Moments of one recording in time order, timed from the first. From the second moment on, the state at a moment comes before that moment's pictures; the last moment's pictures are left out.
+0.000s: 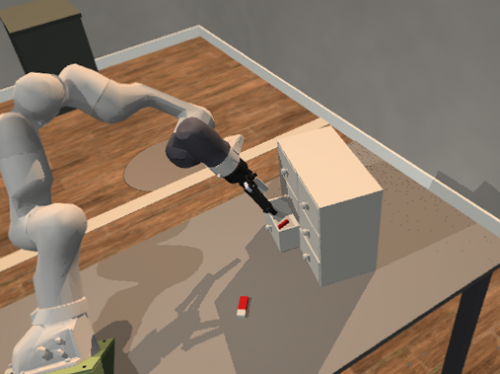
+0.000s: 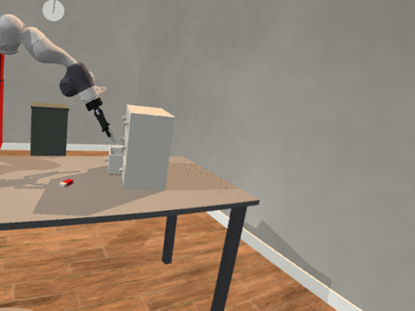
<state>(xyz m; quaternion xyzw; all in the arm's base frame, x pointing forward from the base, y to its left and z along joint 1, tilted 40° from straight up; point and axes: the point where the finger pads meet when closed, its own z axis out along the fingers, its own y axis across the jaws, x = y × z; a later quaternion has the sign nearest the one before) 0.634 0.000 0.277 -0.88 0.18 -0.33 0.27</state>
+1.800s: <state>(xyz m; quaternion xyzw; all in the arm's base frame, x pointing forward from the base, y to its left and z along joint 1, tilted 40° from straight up) 0.518 -0.037 0.346 -0.93 0.10 -0.08 0.34</state>
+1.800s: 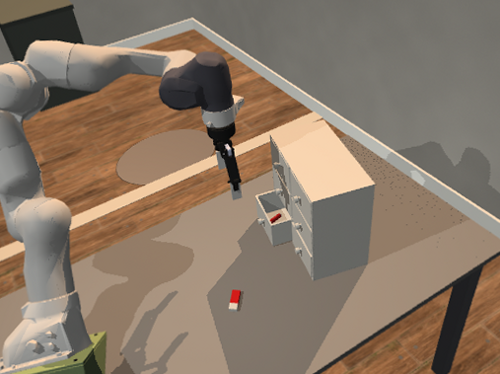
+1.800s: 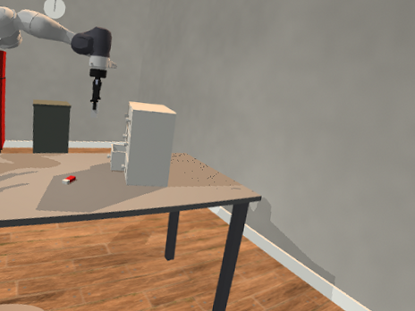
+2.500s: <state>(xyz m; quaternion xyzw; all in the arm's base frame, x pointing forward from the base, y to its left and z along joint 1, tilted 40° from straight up) 0.510 -0.025 0.352 -0.93 0.09 -0.08 0.34</state>
